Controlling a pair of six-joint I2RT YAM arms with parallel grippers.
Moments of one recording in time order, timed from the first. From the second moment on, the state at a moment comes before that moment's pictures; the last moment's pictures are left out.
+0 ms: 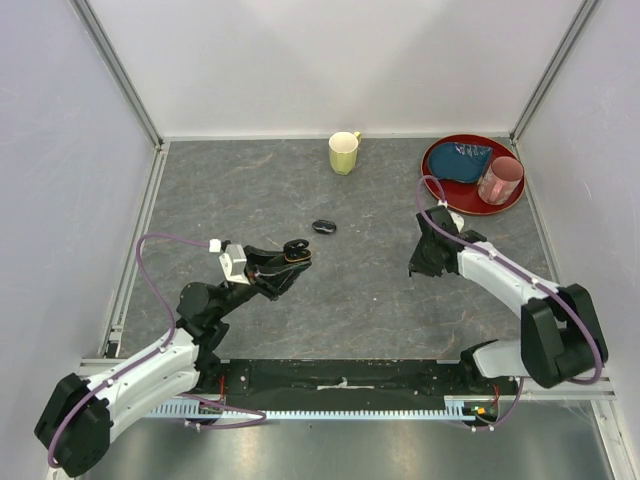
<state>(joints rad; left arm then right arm) -0.65 0.72 0.18 0.97 0.39 -0.30 0.35 1.38 0.78 -0.52 0.13 0.79</state>
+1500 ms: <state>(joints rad) -0.71 0.96 0.23 1.16 0.40 -0.28 1.04 0.99 0.79 0.33 0.34 0.70</state>
